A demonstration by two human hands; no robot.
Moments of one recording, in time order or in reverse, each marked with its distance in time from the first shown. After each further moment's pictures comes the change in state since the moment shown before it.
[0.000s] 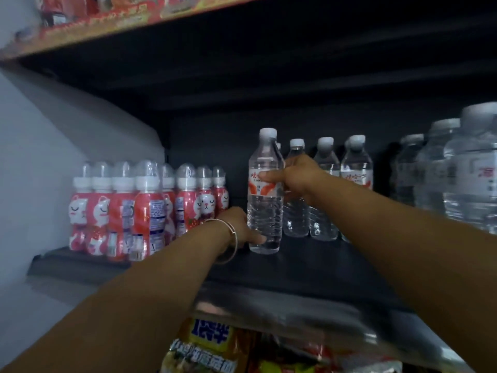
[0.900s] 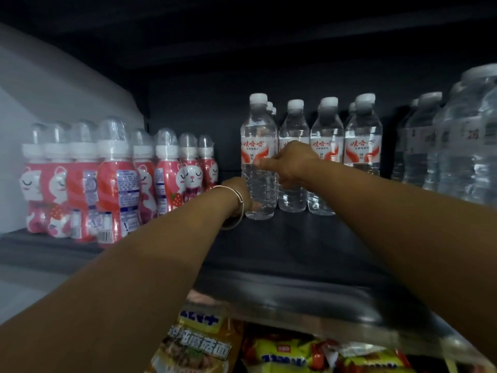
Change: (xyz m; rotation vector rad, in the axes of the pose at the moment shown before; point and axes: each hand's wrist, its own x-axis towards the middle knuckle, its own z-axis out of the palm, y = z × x) left_hand 0.038 0.010 0.013 0.427 -0.015 0.105; right_hand 0.023 0.038 0.011 -0.450 0.071 0.040
